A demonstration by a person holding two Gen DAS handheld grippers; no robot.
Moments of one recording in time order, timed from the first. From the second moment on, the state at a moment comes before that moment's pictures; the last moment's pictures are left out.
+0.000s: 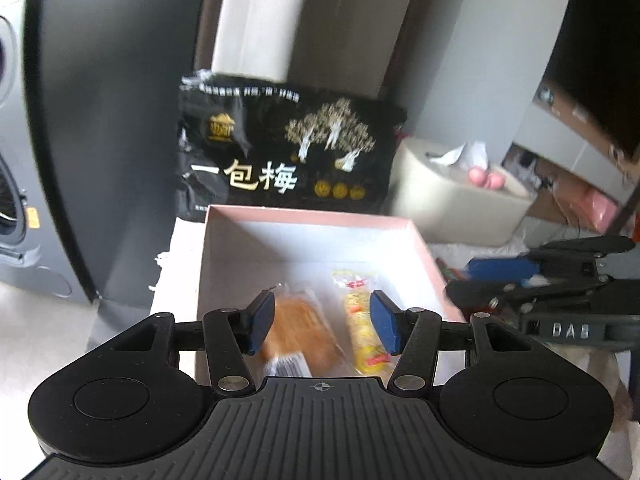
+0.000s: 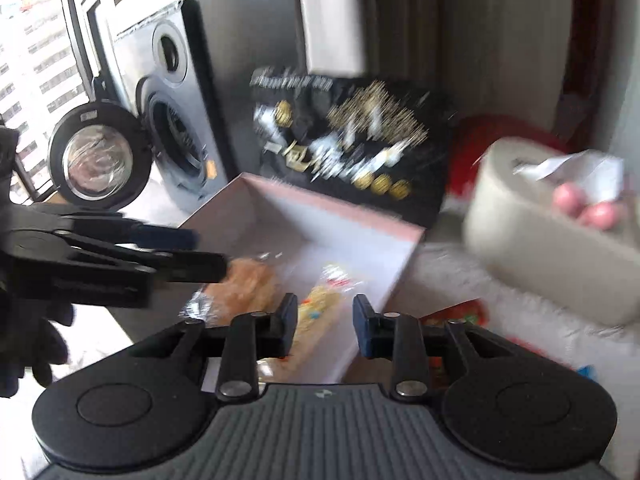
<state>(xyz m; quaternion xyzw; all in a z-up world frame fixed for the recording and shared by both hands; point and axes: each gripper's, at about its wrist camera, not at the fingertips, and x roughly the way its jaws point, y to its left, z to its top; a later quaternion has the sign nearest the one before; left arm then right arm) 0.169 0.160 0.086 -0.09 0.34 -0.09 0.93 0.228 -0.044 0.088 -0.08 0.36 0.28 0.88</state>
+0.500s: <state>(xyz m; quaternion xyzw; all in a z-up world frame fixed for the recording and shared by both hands) 0.083 0.011 0.048 -0.12 0.35 -0.23 0.90 0.145 -0.224 0.056 -0.09 0.35 0.16 0.92</state>
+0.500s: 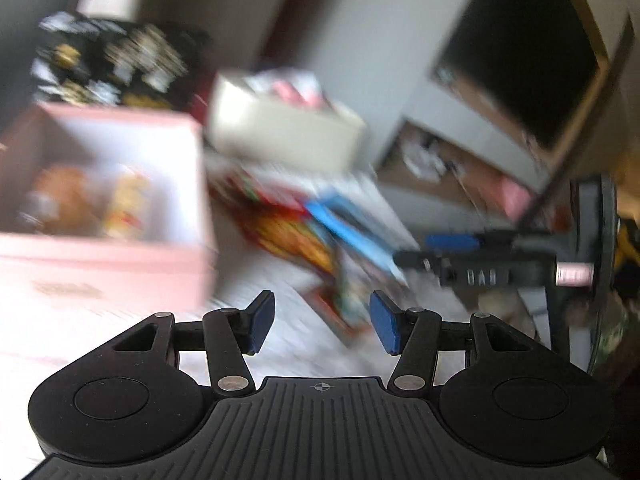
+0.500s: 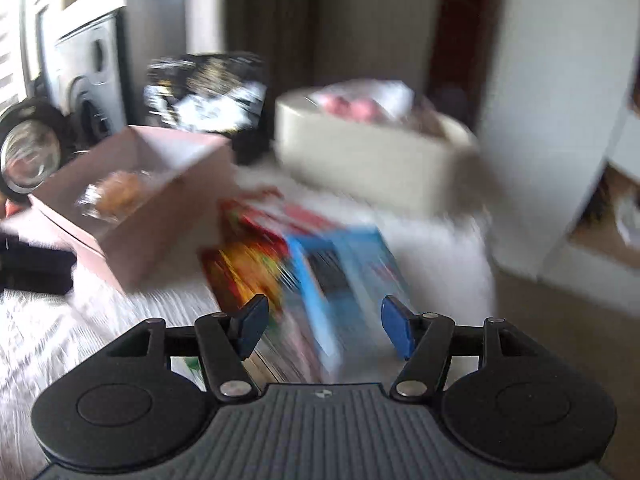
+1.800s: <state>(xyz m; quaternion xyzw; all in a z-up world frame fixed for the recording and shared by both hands) 0.064 0.030 0.022 -0.16 0.39 -0.16 0.90 0.154 -0.201 0.038 -0.01 0.39 0.28 0.88</state>
